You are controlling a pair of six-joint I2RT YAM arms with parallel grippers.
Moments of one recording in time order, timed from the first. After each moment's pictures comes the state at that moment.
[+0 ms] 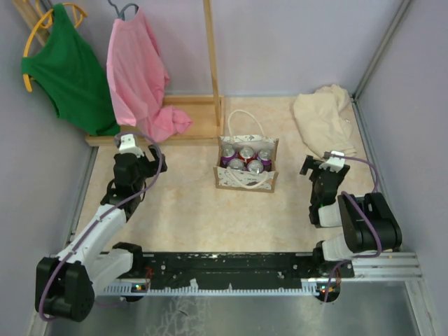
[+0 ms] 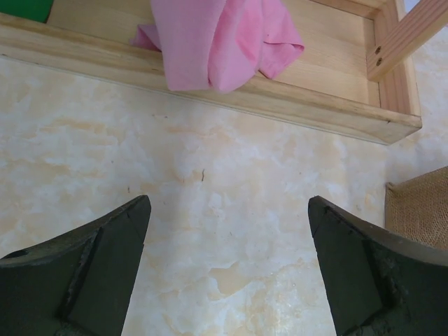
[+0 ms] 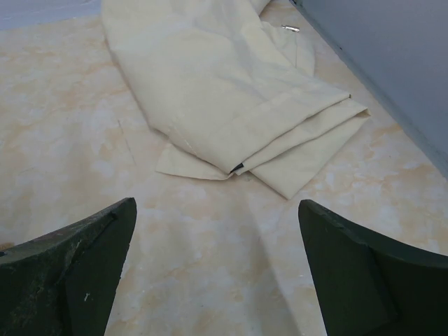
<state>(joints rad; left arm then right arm) -0.22 0.96 0.51 0.14 -0.24 -0.32 0.07 1.45 0.16 1.21 0.37 0.06</state>
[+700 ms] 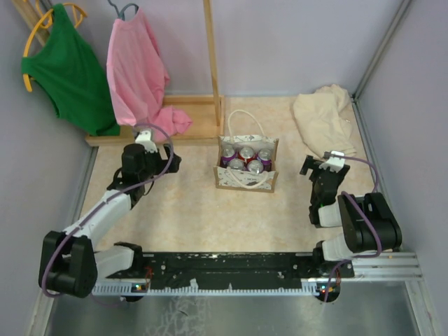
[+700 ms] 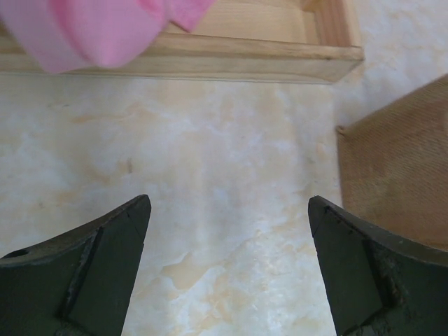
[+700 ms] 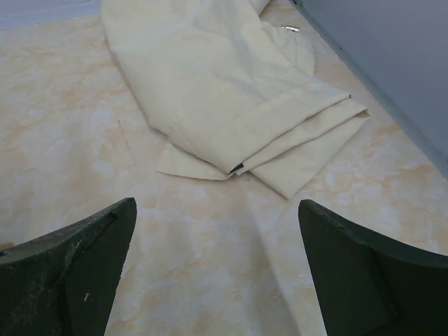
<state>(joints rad) -0.22 1.12 0.58 0.13 0.01 -0.28 0.07 1.45 0.16 1.21 0.37 0.06</state>
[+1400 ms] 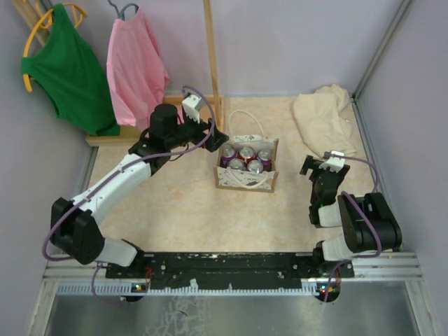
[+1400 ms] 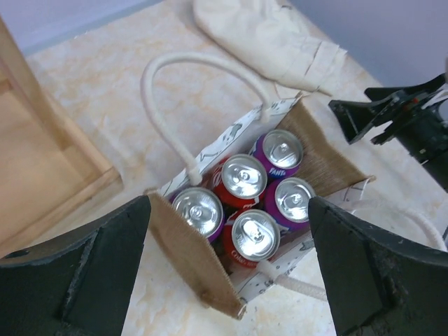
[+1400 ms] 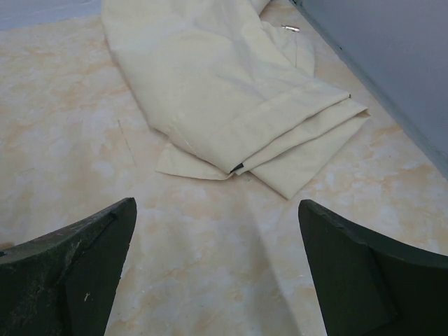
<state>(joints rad) -0.53 1.41 1.15 0.00 0.33 -0.16 0.07 1.45 0.16 1.21 0.37 0.06</state>
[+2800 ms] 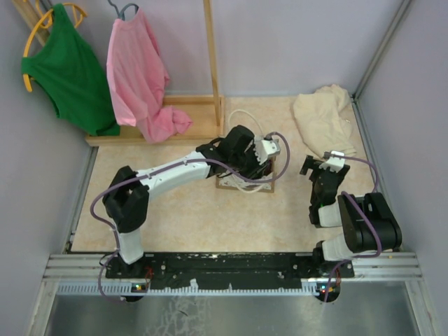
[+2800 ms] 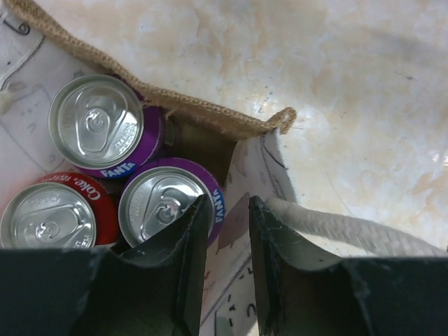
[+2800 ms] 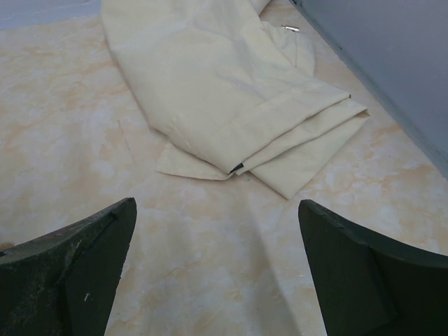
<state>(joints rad) -0.91 1.85 1.48 -0.31 0.31 0.26 0.07 1.45 0.16 1.21 0.37 0.06</state>
